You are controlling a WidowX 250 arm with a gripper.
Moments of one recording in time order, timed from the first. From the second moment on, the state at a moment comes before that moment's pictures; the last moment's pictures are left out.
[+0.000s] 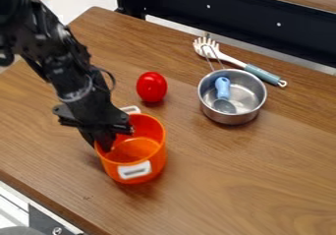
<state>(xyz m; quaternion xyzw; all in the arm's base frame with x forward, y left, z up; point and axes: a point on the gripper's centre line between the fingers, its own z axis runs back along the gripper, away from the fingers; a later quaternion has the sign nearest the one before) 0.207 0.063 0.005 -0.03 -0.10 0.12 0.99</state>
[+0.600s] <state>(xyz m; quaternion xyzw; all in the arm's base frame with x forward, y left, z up) 0.206 0.028 0.001 -0.02 -0.10 0.13 0.99</state>
